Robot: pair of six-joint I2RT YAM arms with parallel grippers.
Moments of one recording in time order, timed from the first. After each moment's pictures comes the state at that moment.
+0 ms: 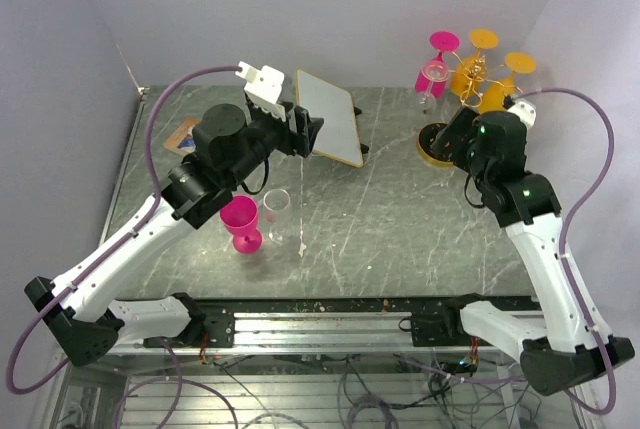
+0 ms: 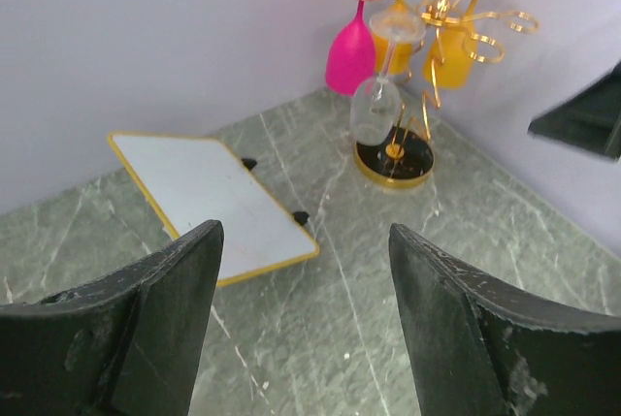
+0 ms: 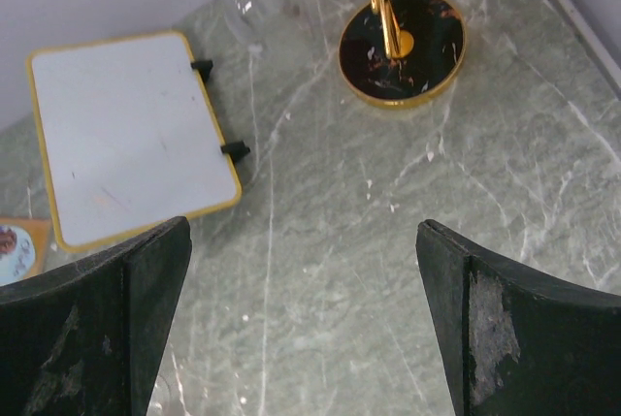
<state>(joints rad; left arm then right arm) -0.78 1.17 1.36 -0.16 -0.15 -0.07 0.26 1.00 1.25 -0.72 0.40 0.54</state>
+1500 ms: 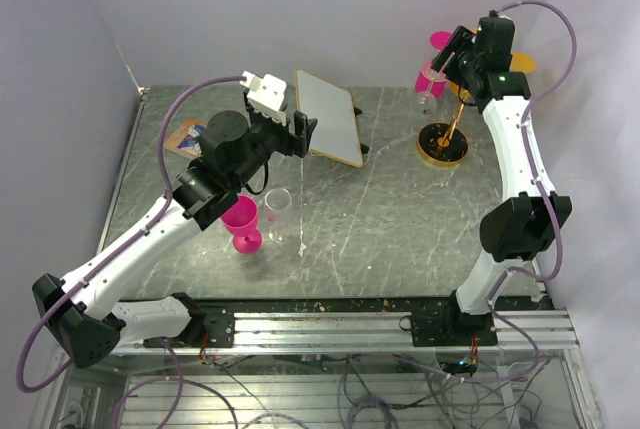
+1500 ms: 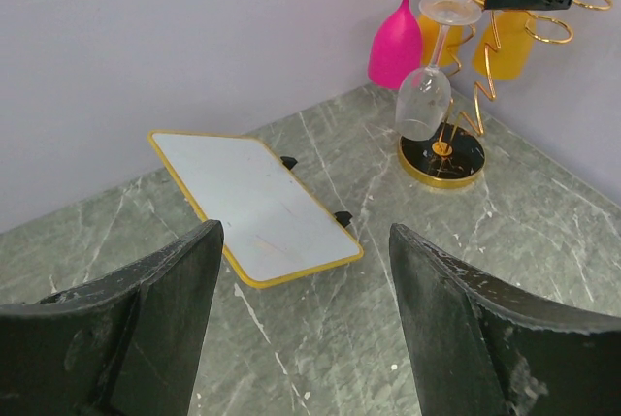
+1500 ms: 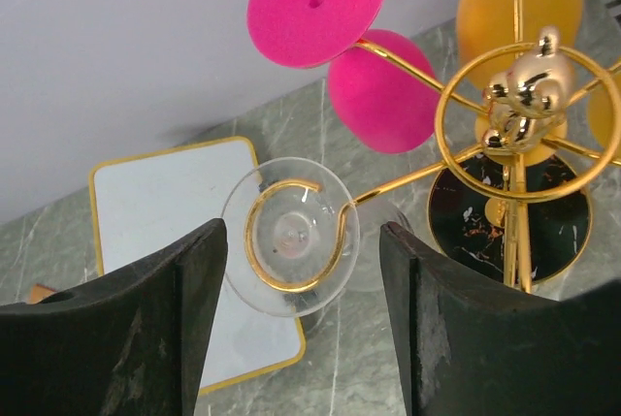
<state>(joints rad) -0.73 1.16 1.21 -0.02 -0.17 0.00 0.04 1.79 1.96 -0.59 0.08 0.47</state>
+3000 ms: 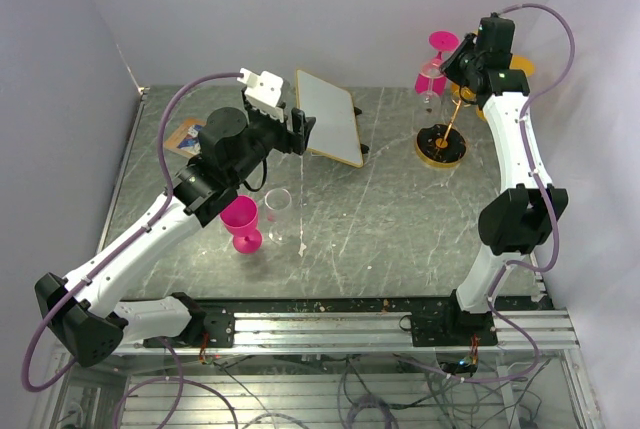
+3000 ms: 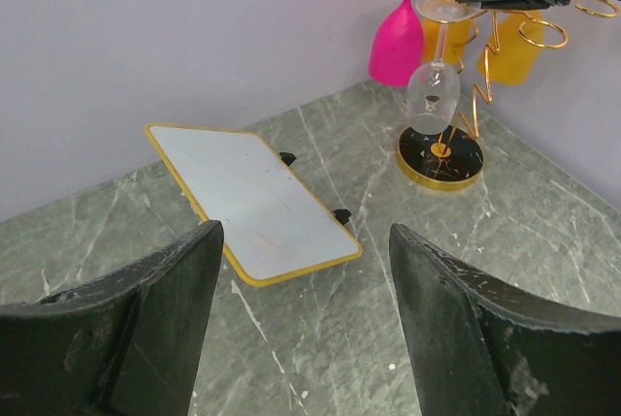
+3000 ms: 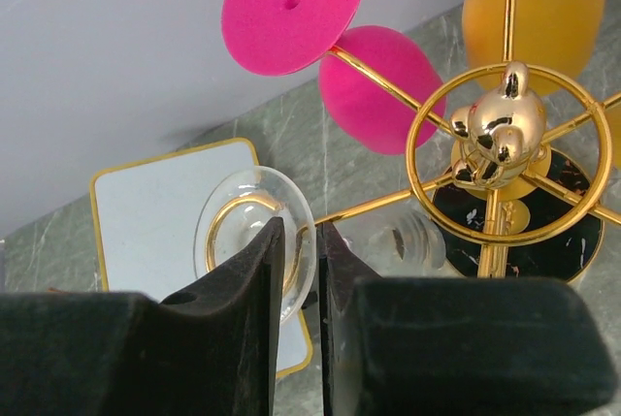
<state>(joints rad) -0.70 1.18 1.21 -0.02 -0.13 -0.02 0.01 1.86 2.00 -0.60 0.03 0.51</state>
